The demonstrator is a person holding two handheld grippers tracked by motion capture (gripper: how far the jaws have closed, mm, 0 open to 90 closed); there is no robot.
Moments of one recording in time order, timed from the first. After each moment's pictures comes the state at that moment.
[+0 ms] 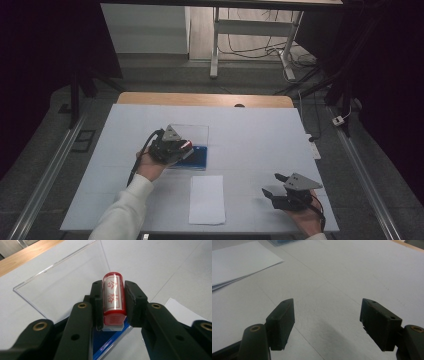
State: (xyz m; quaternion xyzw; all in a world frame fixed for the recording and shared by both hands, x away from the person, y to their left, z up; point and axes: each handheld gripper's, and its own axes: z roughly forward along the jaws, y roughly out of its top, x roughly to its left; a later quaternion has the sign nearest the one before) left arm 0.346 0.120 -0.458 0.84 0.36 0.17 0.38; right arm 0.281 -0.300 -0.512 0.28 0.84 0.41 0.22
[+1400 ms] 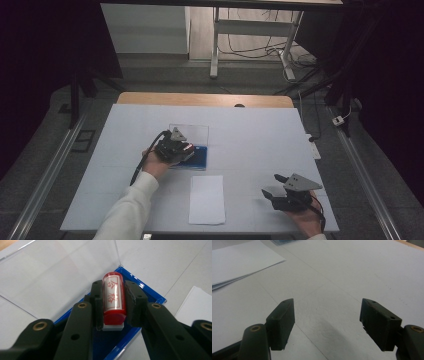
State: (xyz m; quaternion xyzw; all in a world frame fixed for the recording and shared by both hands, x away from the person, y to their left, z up) left arm 0.371 0.113 -0.489 0.86 0.35 0.16 0.34; right arm 0.279 -0.300 -0.513 0.28 0.84 0.42 0.22
